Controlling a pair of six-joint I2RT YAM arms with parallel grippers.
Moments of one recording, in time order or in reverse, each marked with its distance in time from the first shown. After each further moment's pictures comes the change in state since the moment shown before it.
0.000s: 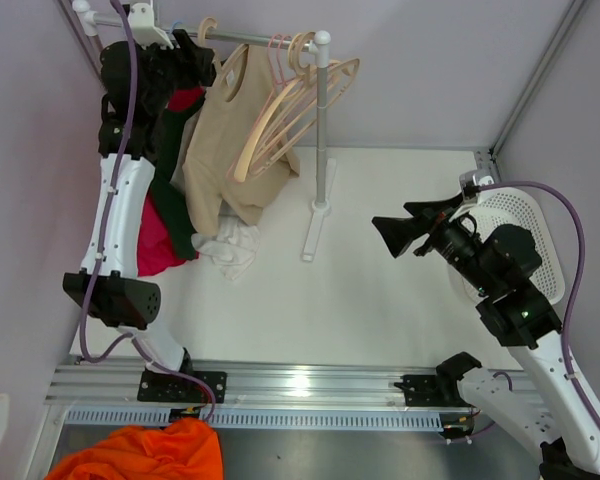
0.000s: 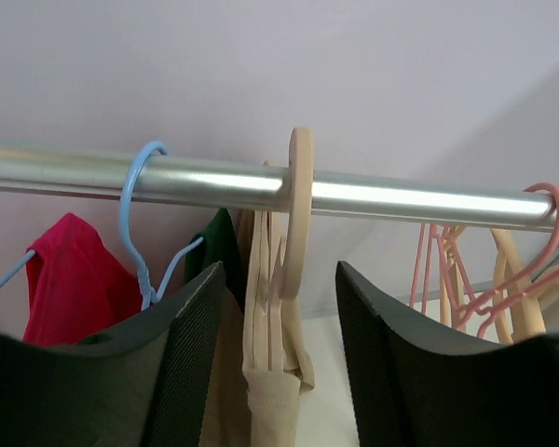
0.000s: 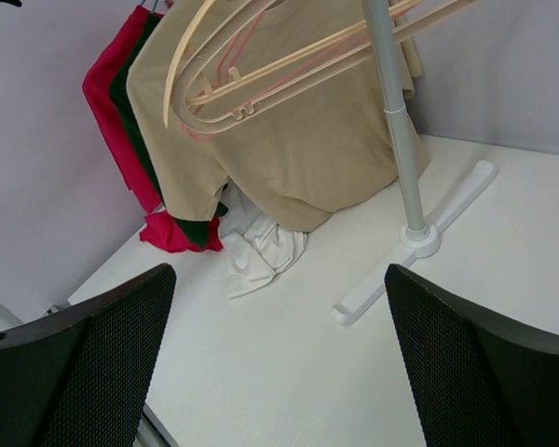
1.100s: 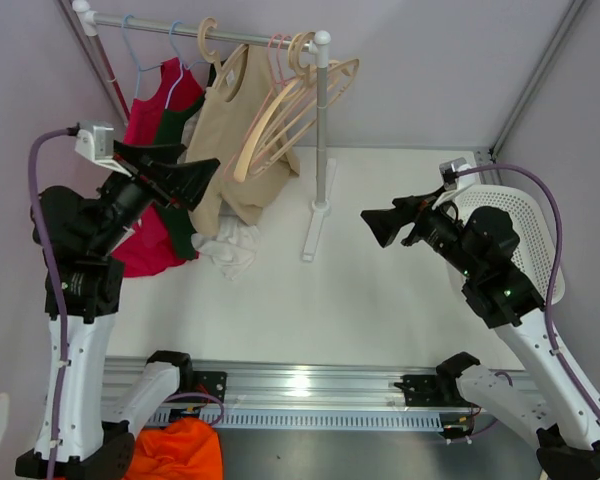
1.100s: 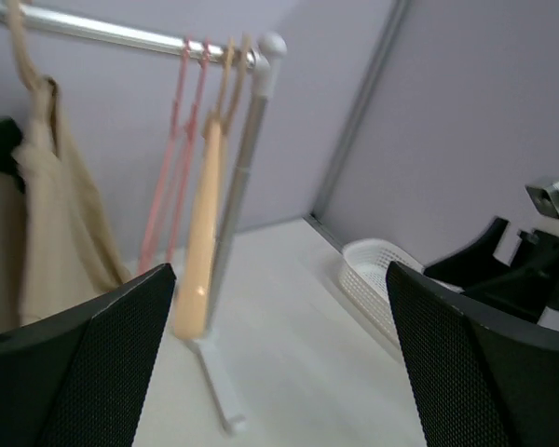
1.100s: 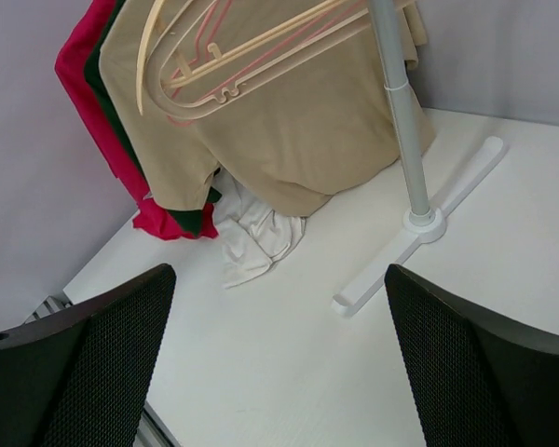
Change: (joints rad) left arm 0.000 -0.832 -0.741 0.042 0.362 -0.246; right arm 0.001 0.108 0.018 0.021 -0.009 0.003
